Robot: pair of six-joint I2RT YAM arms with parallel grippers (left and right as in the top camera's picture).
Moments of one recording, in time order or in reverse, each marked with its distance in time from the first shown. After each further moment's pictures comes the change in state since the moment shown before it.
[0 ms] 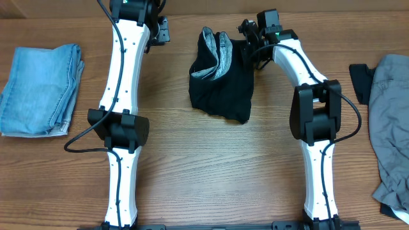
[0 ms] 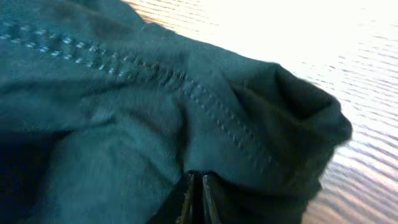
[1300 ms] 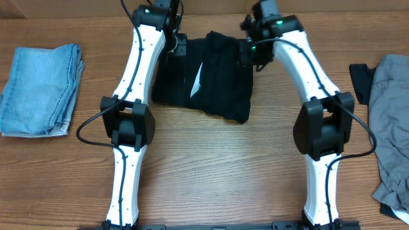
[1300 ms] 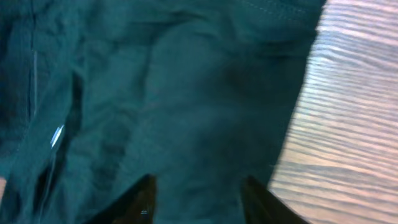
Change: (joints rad) left arm -0.037 0.069 -0.216 0.170 0.223 0.103; right arm 0.089 -0.214 -0.006 -0.336 0.129 0.234
